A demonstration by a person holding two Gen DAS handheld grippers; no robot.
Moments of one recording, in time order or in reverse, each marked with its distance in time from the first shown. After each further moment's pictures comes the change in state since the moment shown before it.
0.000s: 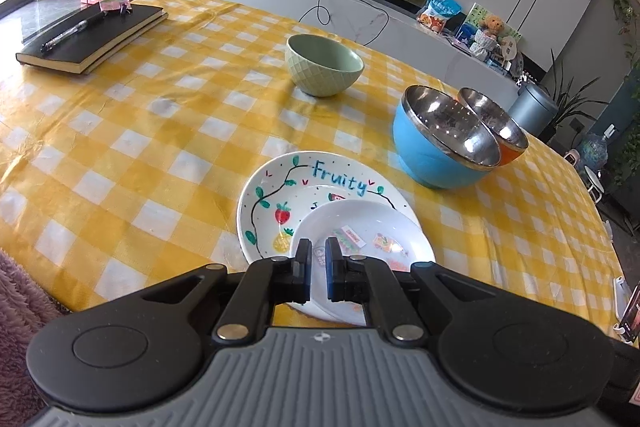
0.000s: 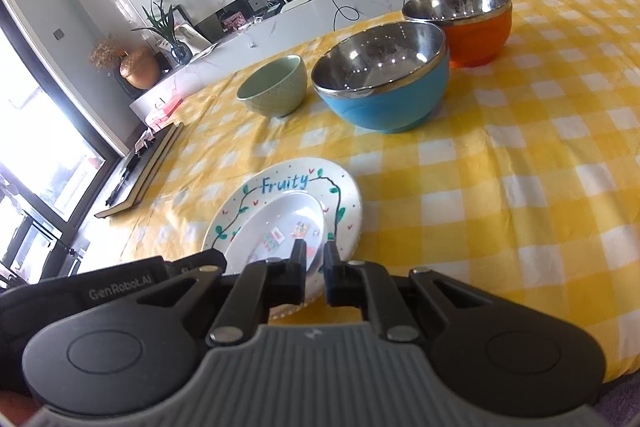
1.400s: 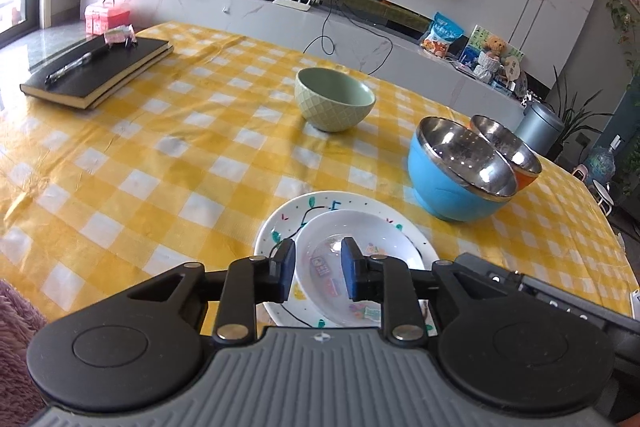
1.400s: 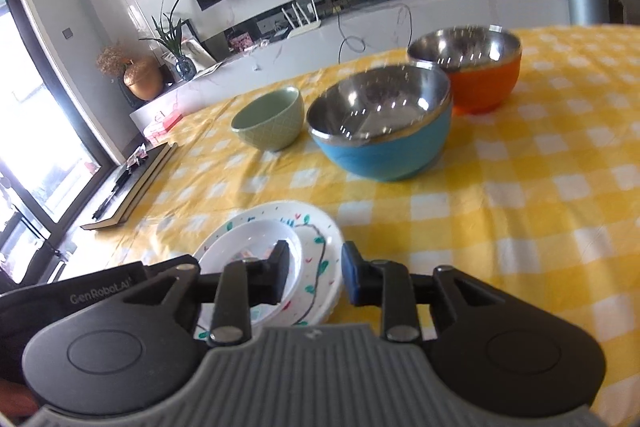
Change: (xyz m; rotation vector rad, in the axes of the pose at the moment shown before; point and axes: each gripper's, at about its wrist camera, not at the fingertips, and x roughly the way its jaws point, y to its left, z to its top) left arm 0.003 0.003 0.009 0.038 -0.099 0.026; right arm 0.003 -0.002 0.016 -0.100 -0.104 -0.024
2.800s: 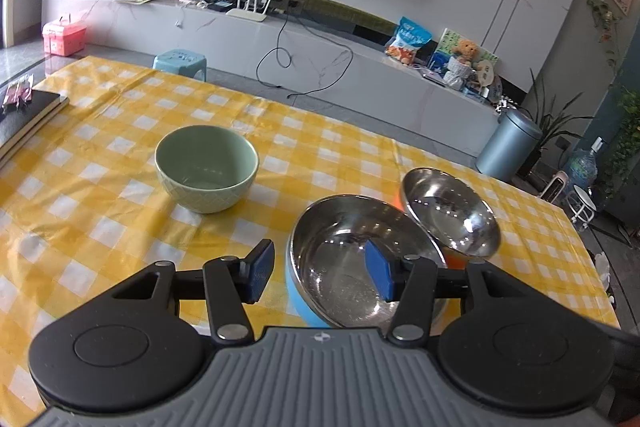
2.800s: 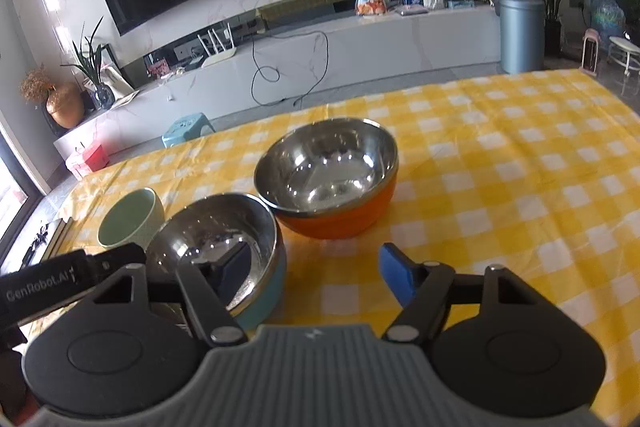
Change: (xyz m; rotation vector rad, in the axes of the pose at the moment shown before) left arm 0.086 -0.096 0.078 0.018 -0.005 -0.064; right arm 0.032 -0.094 0.113 0.055 -0.013 -0.220
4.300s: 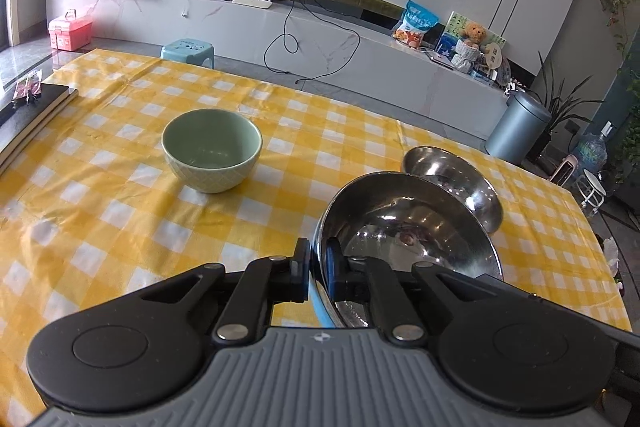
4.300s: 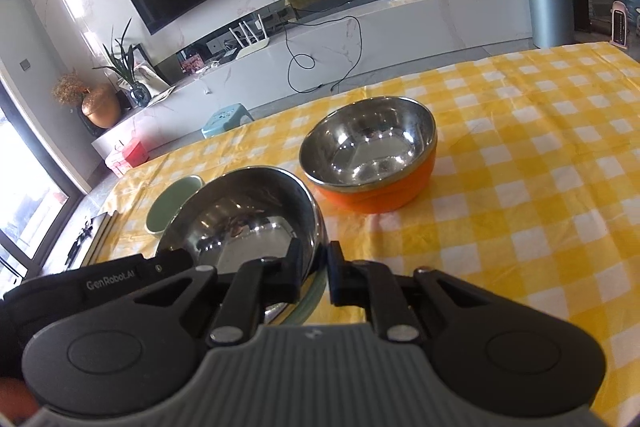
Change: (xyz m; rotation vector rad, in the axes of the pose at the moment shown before) left arm -0.016 -0.011 -0.009 0.026 0.043 0.032; right arm -0.023 0.000 -0.009 0.035 0.034 0.141
